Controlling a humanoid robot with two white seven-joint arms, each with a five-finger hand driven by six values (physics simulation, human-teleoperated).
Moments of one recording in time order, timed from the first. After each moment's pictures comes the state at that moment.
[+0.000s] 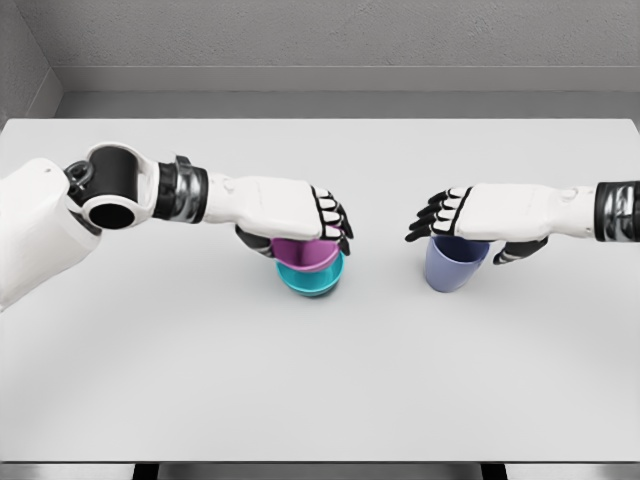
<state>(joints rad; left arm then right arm) -0.92 0.56 -0.96 -1.52 -0.42 -0.61 -0.61 -0.73 -0.96 0.78 -1.64 0.26 -0.61 0.61</state>
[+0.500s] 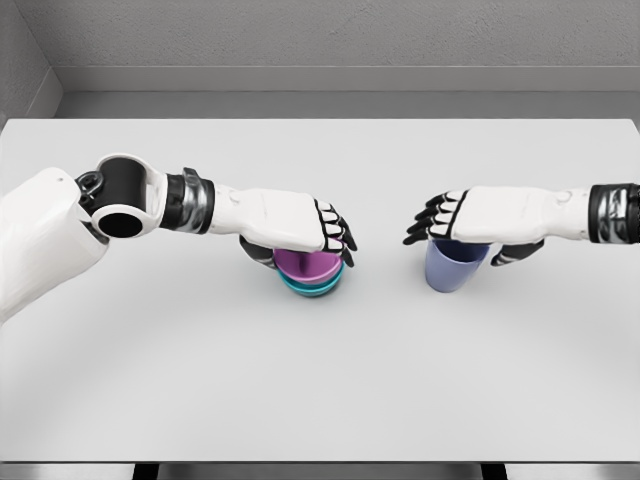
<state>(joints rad) -0.91 0.55 -0.98 -1.51 -0.42 -0.61 -0.61 -0.73 -0.95 0.79 -1.64 0.28 -0.61 0.61</state>
